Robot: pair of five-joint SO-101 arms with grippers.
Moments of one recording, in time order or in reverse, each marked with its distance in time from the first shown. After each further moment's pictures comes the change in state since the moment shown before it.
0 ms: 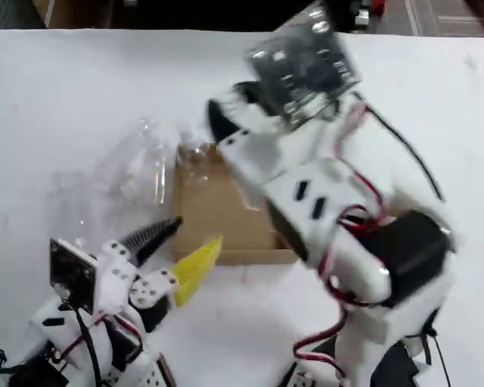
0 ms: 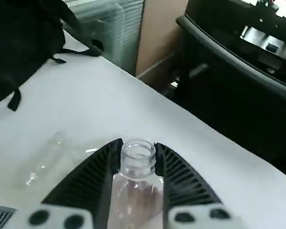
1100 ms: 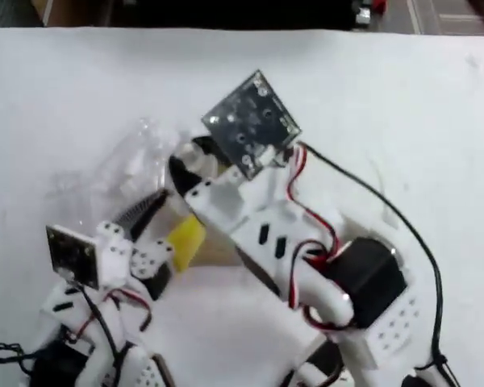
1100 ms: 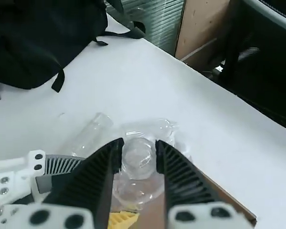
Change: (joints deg) left arm -12.6 -0.1 10.2 -13.4 0.2; right arm -8.6 -18.1 36.0 -15.2 -5.2
